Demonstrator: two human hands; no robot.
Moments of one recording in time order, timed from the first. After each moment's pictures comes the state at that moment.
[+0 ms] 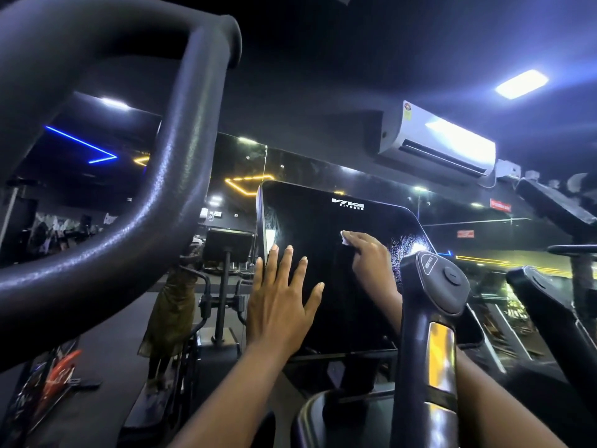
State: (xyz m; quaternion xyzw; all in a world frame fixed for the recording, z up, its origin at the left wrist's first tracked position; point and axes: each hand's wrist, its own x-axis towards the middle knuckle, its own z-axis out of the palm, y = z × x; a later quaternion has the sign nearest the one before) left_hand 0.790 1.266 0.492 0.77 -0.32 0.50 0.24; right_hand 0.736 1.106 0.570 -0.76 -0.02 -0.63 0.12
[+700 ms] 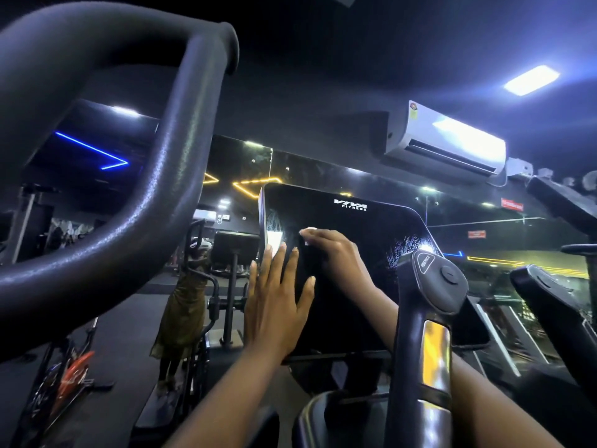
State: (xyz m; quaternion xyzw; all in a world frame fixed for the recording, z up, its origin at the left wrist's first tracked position) left_hand 0.775 1.275 0.492 0.73 -0.34 0.47 0.37; right_hand 0.749 1.139 0.570 -0.79 -0.16 -0.59 -0.02
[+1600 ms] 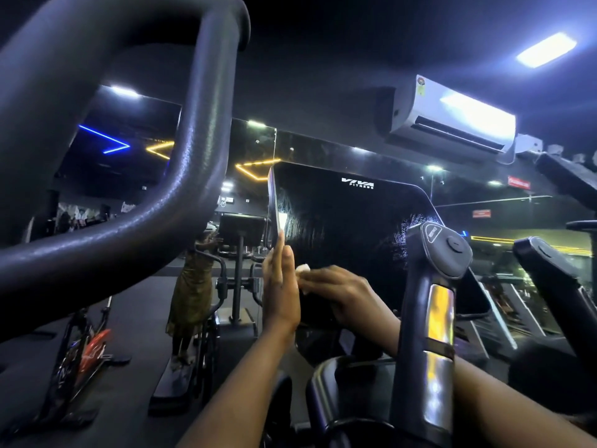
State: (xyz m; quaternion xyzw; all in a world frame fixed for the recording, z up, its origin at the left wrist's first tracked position) left_hand 0.760 1.280 0.481 0.53 -0.35 0.18 0.75; right_hand 0.699 1.167 0.491 -0.80 -0.30 -0.52 -0.03
